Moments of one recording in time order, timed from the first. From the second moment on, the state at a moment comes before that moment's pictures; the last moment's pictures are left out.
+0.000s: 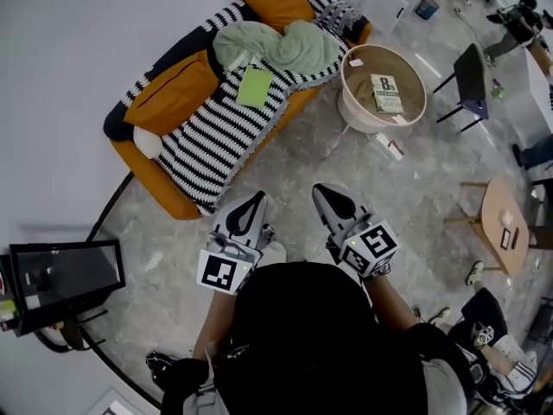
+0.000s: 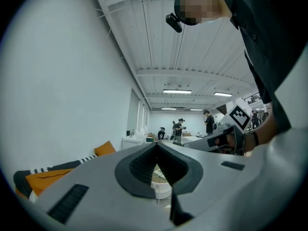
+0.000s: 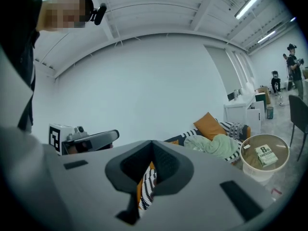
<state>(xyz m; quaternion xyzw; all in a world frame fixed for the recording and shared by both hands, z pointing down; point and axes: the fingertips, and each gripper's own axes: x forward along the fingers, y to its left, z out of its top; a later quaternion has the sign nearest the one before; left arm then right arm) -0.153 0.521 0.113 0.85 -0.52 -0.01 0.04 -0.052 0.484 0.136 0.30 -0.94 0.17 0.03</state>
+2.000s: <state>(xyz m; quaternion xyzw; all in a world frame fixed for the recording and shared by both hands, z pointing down) -0.252 0.248 0.121 0.80 -0.60 0.03 0.05 -0.161 0.195 0.169 0.21 -0.96 0.18 0.08</state>
